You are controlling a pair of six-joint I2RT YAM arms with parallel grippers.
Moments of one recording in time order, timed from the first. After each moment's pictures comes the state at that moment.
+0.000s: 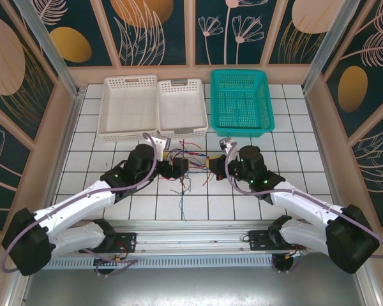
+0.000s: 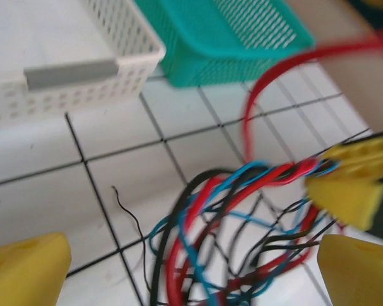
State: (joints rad) left arm -0.77 1.09 0.66 -0.09 0.04 -0.49; right arm 0.66 1.06 0.48 0.20 -0.34 0.37
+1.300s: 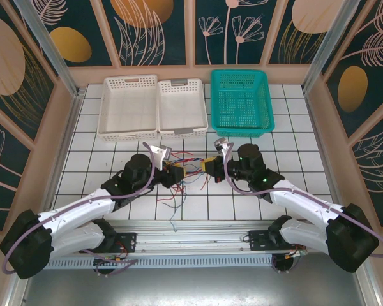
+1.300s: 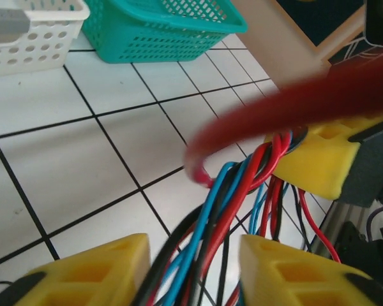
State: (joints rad) left arm -0.77 1.05 0.47 0.19 0.26 -0.55; right arm 0.68 1.07 0.51 0.19 -0.46 0.34
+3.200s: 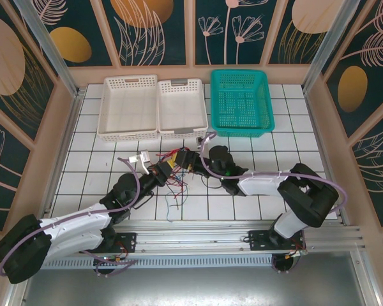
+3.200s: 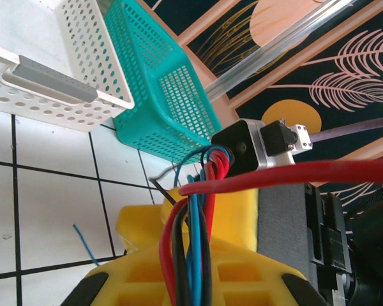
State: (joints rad) left arm -0.84 0.96 0.20 0.69 -0.09 -0.95; right arm 0.87 1.55 0.62 0.71 -0.27 1.10
